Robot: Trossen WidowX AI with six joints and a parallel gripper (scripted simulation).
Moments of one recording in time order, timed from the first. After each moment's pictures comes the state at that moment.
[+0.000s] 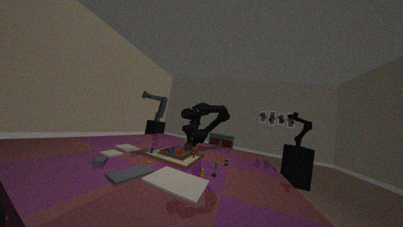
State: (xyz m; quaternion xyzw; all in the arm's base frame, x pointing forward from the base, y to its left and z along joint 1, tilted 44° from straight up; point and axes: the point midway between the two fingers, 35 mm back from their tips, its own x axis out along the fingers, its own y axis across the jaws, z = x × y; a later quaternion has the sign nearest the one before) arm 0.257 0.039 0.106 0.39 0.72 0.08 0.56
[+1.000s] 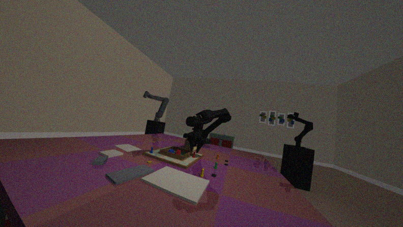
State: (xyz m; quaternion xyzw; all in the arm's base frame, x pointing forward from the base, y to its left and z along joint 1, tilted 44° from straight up) arm 0.245 0.086 0.098 0.32 0.70 0.19 0.60
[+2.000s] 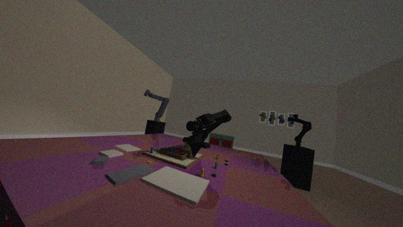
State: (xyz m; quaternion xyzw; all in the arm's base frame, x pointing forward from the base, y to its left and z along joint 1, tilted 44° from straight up) arm 0.241 0.104 0.081 0.32 0.70 0.19 0.60
